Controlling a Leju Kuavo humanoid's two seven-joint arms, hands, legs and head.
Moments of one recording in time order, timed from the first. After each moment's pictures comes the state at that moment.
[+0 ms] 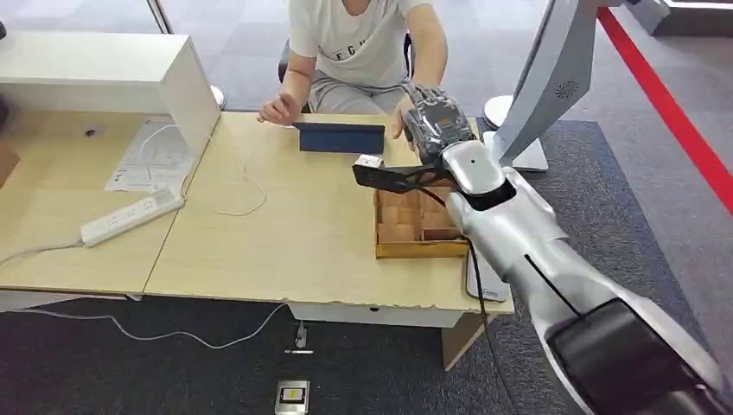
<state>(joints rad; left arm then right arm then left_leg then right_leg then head) -0.19 0.35 -1.42 -0.16 1.25 -0.31 0.04 -1.18 0.10 0.82 -0.38 1.15 -0.07 0.04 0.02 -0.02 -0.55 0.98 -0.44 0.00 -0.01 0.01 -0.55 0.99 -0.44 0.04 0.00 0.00</state>
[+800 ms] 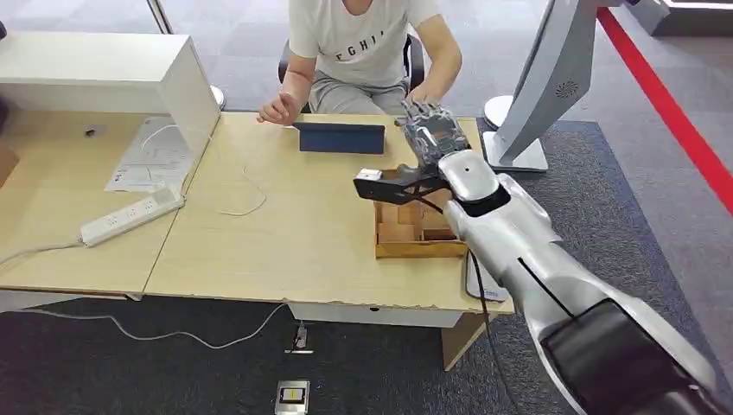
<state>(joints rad) -0.19 0.34 -1.42 -0.16 1.25 -0.32 0.06 -1.17 0.12 0.84 -0.32 1.18 -0.06 0.03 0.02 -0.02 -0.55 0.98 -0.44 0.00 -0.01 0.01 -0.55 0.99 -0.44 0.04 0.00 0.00</state>
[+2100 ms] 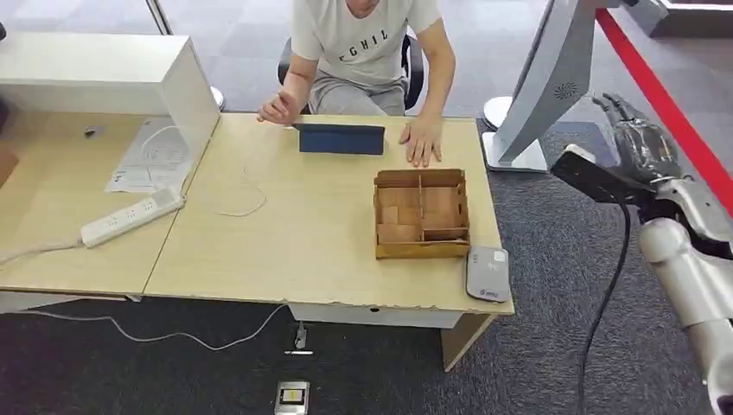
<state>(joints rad) -0.18 0.37 -1.42 -0.16 1.28 -0.22 -0.03 -0.84 -0.53 0.43 -0.88 0.71 -0.04 -0.18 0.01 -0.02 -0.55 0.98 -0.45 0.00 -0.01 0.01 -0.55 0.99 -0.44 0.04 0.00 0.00</state>
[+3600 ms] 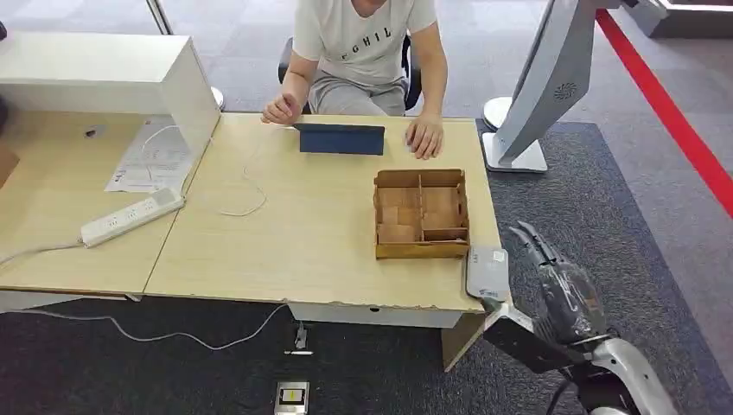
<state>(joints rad) -0.20 0.36 -1.42 -0.16 1.26 -0.24 -0.08 -0.14 -0.60 0.52 -1.75 0.67 -0.10 0.17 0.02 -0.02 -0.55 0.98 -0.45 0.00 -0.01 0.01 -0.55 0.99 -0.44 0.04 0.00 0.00</state>
